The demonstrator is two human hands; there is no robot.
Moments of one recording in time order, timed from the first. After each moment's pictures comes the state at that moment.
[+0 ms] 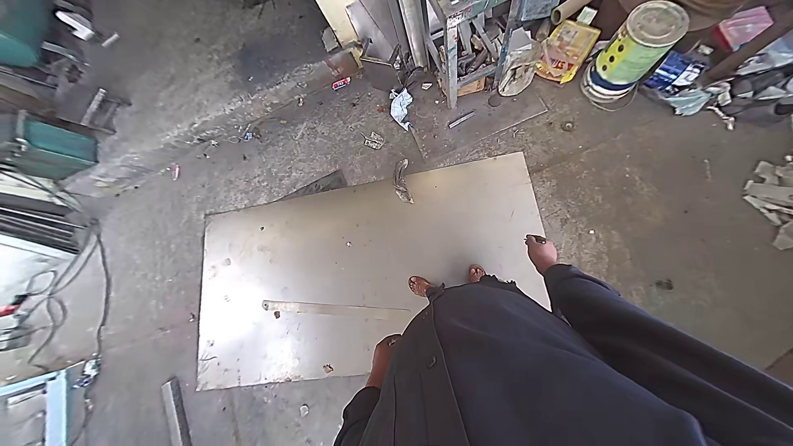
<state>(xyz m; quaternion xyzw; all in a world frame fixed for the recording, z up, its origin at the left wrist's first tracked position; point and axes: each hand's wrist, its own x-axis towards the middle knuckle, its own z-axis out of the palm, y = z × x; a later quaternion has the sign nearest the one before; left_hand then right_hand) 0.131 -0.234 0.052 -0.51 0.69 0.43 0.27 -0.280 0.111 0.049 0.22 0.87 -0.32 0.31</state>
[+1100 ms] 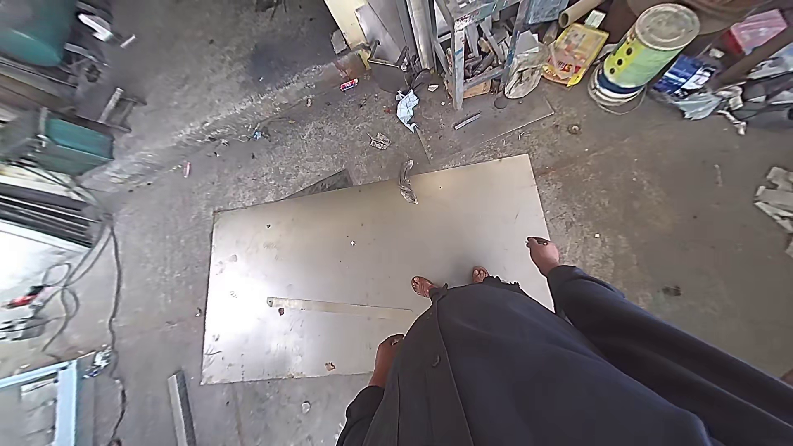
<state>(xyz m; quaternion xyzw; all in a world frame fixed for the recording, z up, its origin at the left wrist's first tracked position) 0.139 -0.234 0.044 -0.52 0.69 0.43 0.27 -0.281 0.107 0.044 0.20 0.87 -0.32 0.32</state>
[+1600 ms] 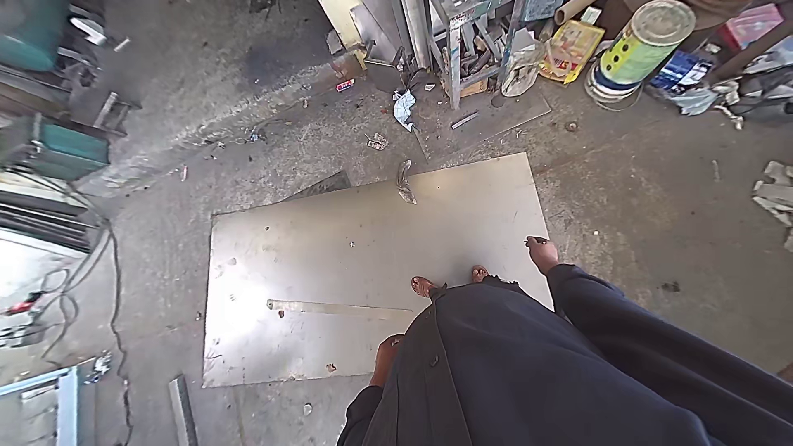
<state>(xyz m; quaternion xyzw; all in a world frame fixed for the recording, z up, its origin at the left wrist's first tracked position) 0.121 -0.229 0.074 -0.51 0.69 0.44 0.27 -0.282 0.112 0.037 0.20 0.86 -0.33 0.32</state>
